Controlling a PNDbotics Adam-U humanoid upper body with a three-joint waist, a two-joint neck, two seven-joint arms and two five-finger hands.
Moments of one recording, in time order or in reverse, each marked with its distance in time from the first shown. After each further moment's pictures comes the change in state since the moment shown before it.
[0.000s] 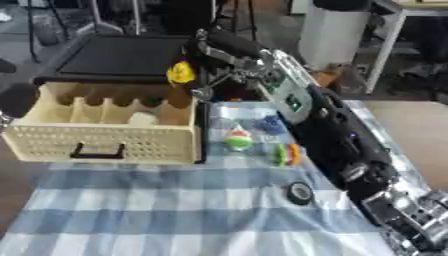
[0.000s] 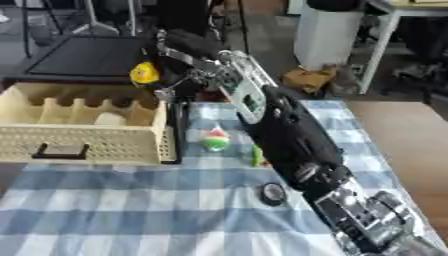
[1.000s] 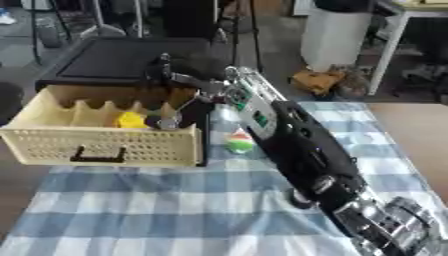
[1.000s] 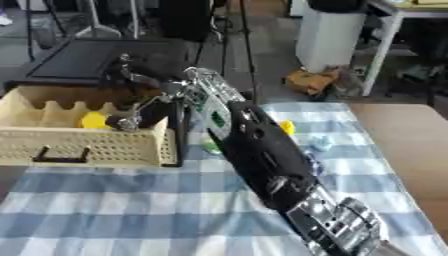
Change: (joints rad) left arm -0.013 -0.008 0.005 0.000 0.000 -0.006 0.004; right arm 0.000 0.055 0.010 0.024 0.114 -0.072 -0.042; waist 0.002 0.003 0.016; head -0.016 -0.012
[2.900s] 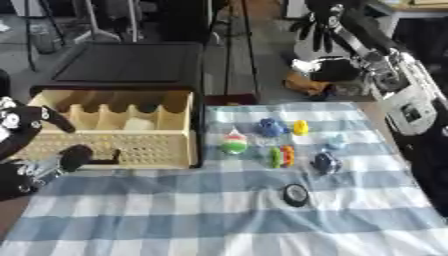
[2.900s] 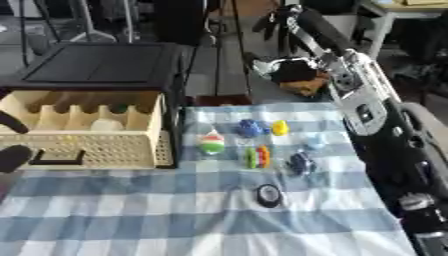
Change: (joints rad) left arm 0.123 0.234 -0.125 0.000 0.120 -0.069 -0.234; right arm 0.254 -0.314 -0.203 -0.274 -0.174 0.243 -0.115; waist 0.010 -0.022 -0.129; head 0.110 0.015
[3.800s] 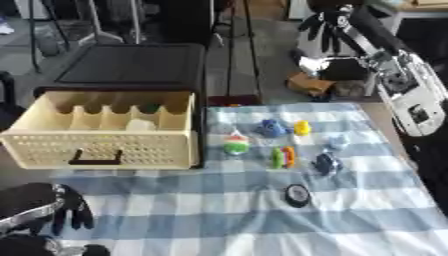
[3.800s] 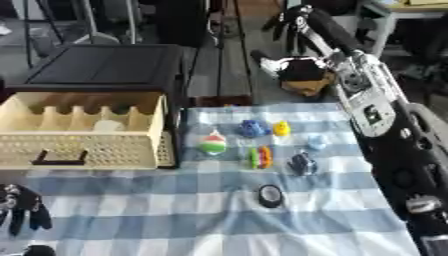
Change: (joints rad) left arm 0.061 0.066 -0.108 0.032 -0.069 0.031 -0.510; right arm 0.002 -0.001 -0.011 0.004 -0.011 0.012 0.005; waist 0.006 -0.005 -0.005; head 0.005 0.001
